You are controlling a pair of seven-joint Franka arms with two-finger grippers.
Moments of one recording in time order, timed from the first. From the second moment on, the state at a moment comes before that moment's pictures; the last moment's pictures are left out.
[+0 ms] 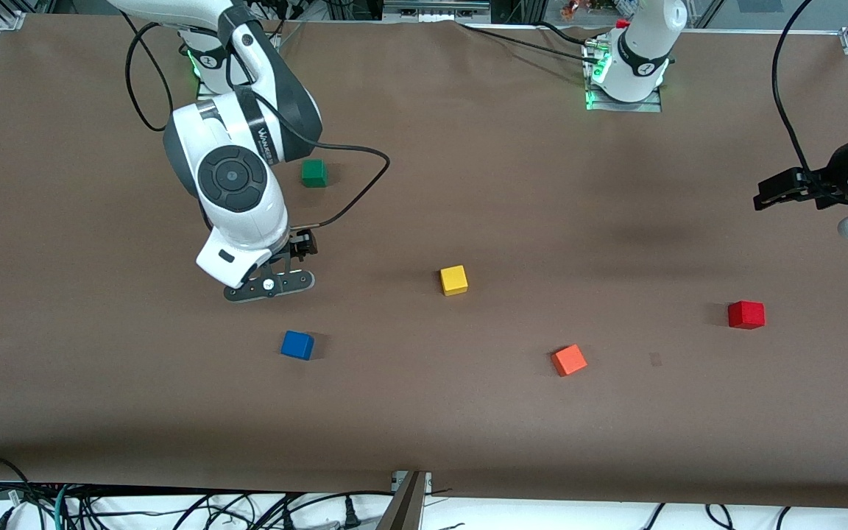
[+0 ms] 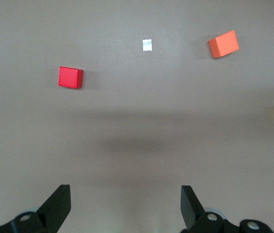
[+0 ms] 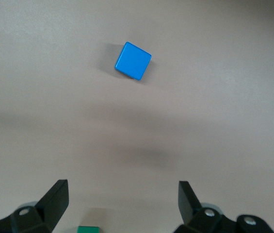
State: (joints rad) left arm 0.10 0.12 -0.07 -1.52 -0.01 1.51 -0.02; right arm 0.50 0.50 -0.04 -1.37 -0.14 1.74 0.25
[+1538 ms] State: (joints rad) left arm 0.22 0.44 -0.01 -1.84 0.05 2.22 0.28; right arm 0.45 0.38 -0.15 -1.37 0.07 1.63 0.14
